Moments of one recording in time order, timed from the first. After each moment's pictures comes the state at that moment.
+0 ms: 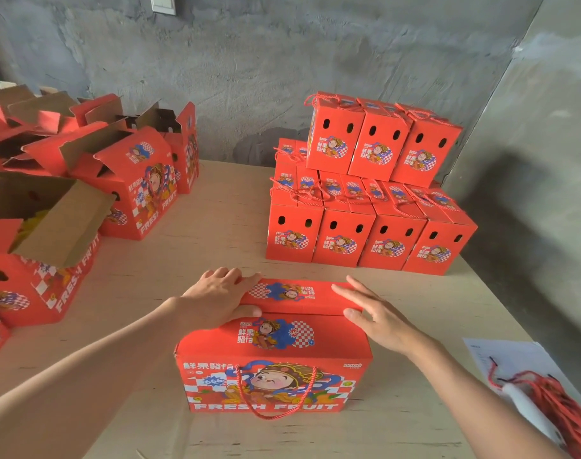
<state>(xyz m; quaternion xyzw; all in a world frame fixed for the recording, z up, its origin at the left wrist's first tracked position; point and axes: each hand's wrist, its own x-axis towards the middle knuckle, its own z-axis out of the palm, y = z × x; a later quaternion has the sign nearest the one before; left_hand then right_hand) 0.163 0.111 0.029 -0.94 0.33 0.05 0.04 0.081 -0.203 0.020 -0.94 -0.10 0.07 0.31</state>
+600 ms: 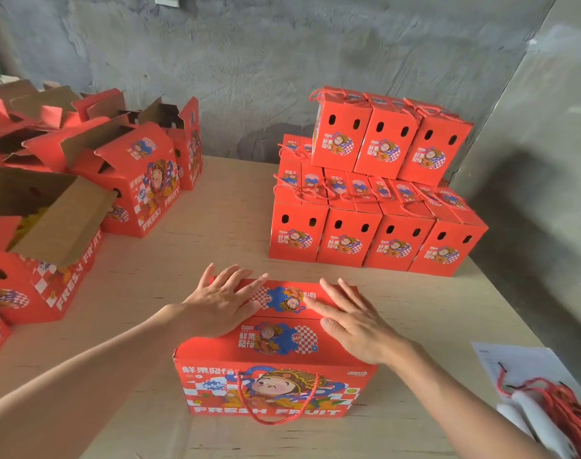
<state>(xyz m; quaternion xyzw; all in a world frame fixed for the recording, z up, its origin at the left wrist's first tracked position) 0.159 0.111 0.013 -0.95 0.30 0.04 0.00 0.088 -0.164 0.014 -0.98 -0.15 0.09 0.10</state>
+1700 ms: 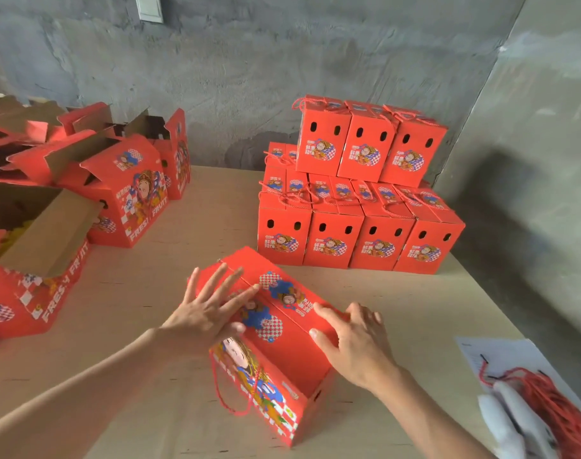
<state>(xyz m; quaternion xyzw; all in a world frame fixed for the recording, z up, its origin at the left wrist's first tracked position) 0.128 0.110 0.025 -0.94 0.34 0.00 0.06 0.043 -0.155 0.021 -1.00 0.01 -0.05 0.04</state>
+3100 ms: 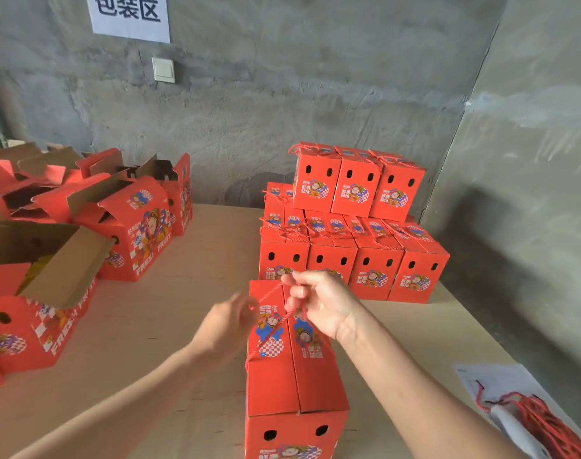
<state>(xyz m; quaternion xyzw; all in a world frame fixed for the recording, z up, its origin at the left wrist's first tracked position) 0.105 0.085 0.066 -0.90 0.18 -0.07 -0.39 0.072 -0.077 0.144 -0.59 0.10 0.08 0.80</state>
